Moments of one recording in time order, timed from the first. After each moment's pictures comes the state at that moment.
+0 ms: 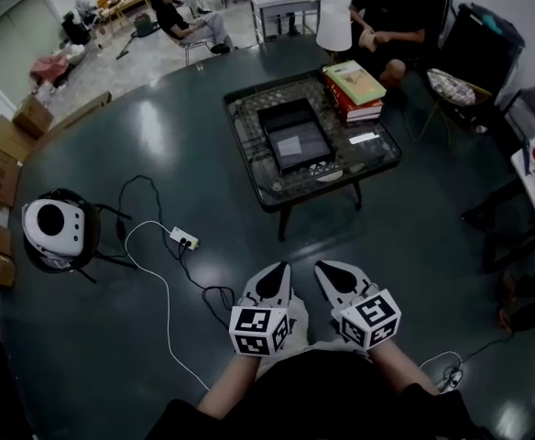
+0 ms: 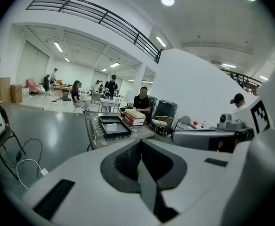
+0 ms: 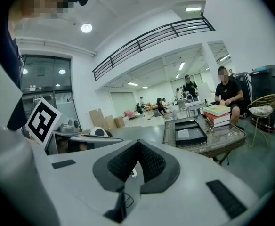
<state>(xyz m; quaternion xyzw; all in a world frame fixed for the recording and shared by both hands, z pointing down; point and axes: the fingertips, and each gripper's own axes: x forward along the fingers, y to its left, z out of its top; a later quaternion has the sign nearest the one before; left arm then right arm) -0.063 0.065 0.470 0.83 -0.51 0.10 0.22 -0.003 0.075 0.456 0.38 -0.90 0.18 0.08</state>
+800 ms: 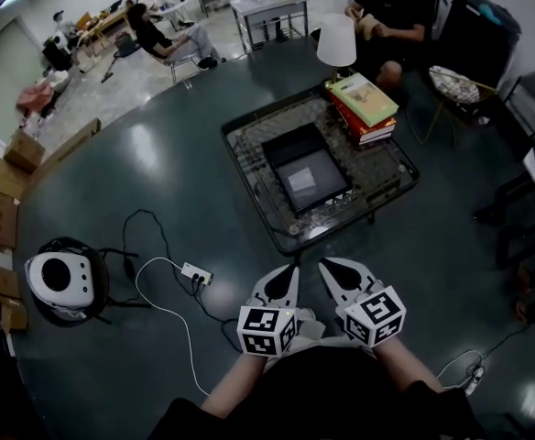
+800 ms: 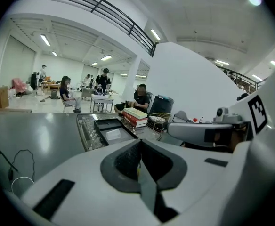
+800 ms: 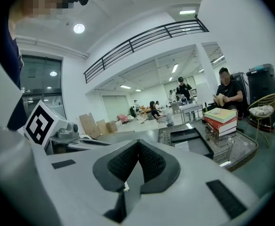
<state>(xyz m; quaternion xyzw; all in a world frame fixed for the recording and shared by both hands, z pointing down) -0.101 -0.093 0.477 0.85 -0.45 0.13 0.22 -0.051 -0.088 0.452 0.42 -0.89 0.19 0.06</state>
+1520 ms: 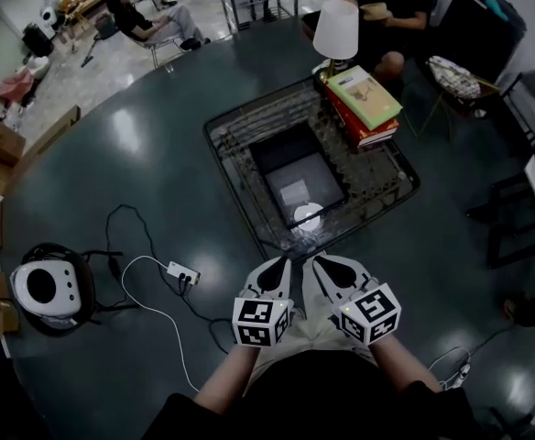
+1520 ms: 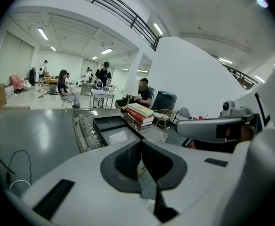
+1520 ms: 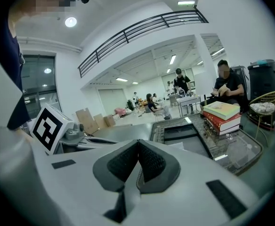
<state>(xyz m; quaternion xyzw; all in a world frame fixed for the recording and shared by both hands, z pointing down) -0.097 -0.196 0.516 0.85 -0.44 0.16 0.24 -0.043 -0.179 0.481 0.42 -0.88 0.22 0.10</state>
